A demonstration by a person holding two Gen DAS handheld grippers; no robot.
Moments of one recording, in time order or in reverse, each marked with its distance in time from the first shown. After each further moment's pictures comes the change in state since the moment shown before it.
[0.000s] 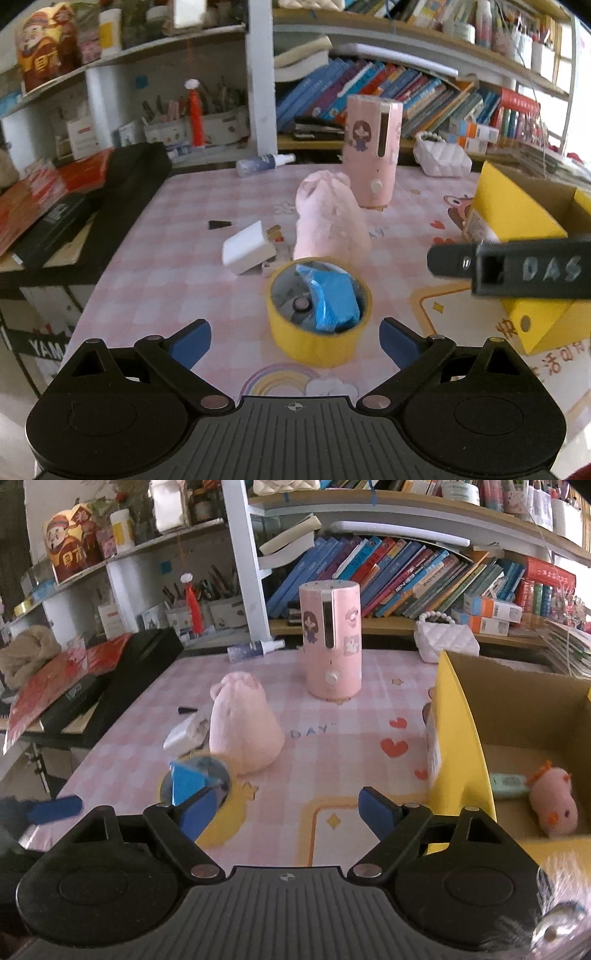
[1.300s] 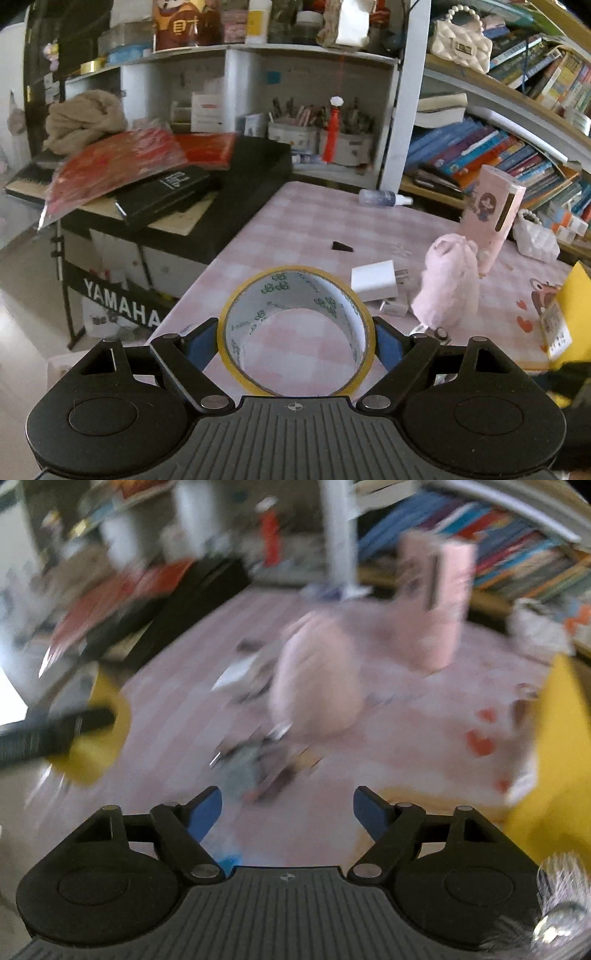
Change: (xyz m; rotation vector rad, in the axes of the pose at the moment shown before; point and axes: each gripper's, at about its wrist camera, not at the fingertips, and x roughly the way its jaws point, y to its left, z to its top) left arm -0.037 0.074 -0.002 -0.323 -0.061 0.220; right arm 0.056 0.041 -0.007 -0.277 0.282 0.214
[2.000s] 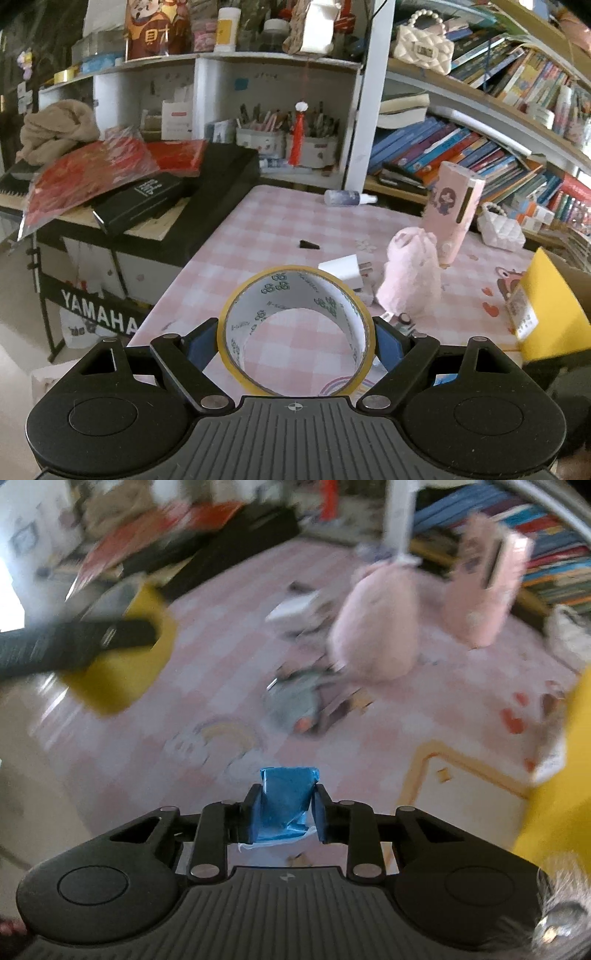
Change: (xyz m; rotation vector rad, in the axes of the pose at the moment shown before) left arm -0.022 -0.004 -0.007 0.052 -0.016 -0.111; right arm -0.011 0.020 -0.017 -0.024 0.022 -0.051
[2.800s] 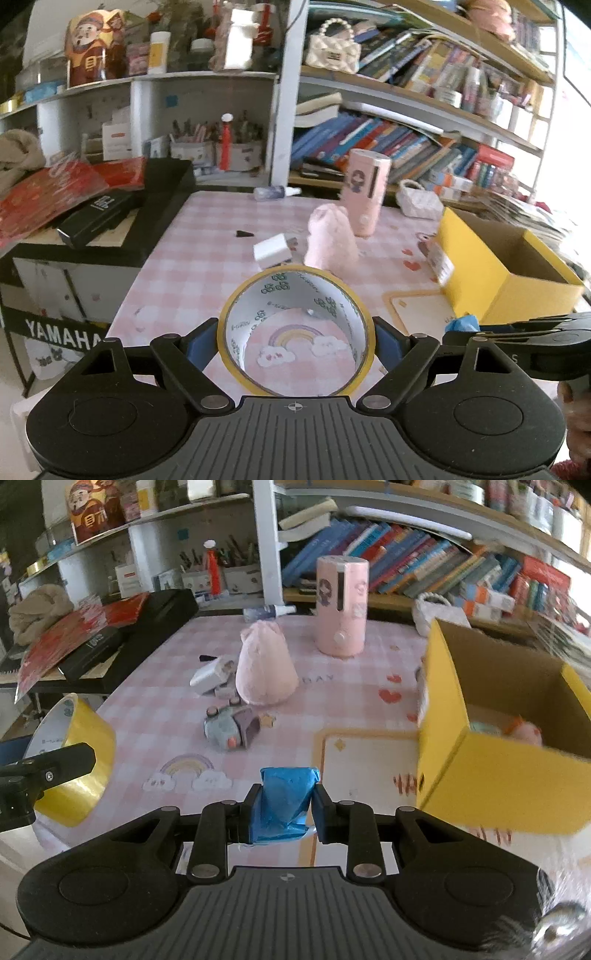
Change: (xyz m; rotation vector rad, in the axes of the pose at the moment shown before) left arm -0.071 -0.001 -0.035 0.149 -0.013 -0.210; right arm -0.094 0.011 -0.065 0.275 -0.181 -0.203
